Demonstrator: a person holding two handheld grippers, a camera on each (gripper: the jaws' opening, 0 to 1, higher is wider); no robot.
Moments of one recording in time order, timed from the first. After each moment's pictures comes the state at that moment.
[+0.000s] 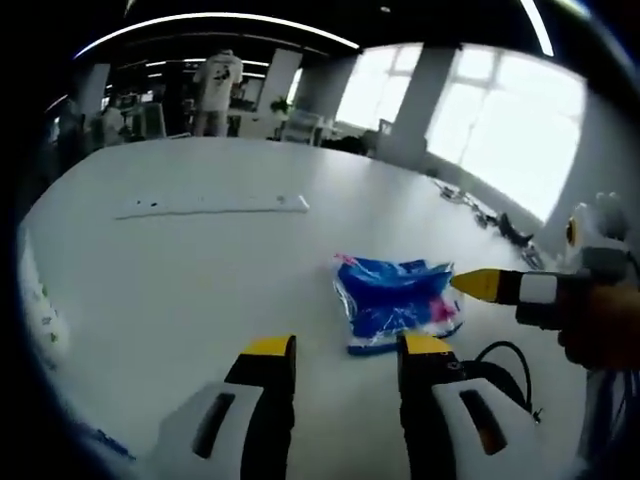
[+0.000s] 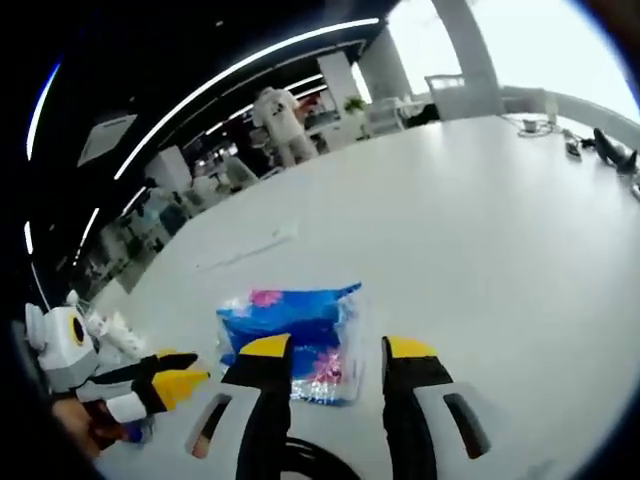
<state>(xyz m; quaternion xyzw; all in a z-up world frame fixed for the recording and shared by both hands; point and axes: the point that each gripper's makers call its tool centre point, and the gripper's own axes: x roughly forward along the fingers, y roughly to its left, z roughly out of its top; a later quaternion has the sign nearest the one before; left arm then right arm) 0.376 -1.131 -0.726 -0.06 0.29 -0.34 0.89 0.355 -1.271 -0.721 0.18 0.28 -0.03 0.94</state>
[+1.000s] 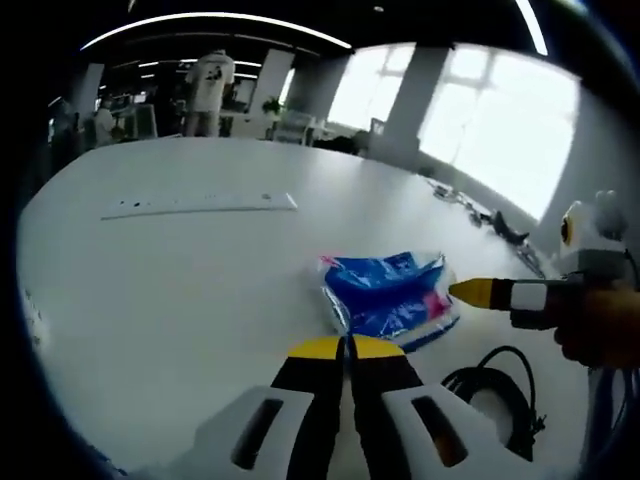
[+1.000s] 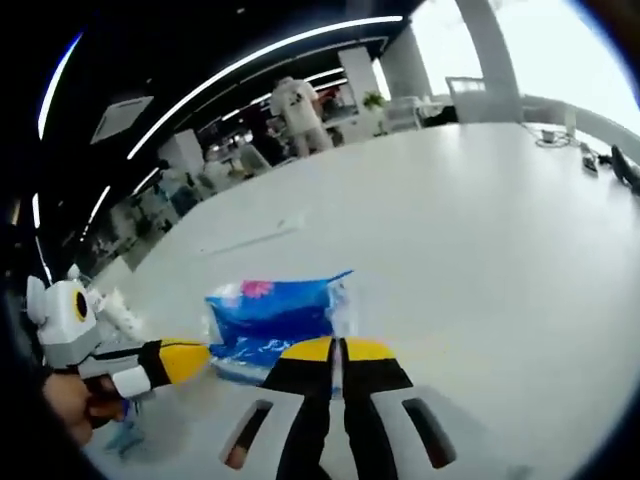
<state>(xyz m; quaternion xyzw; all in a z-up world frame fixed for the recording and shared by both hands) 0.380 -1.150 -0.733 -0.06 0.29 -0.35 0.89 0.367 -1.274 -0.727 0.15 0.28 0.01 0.95</state>
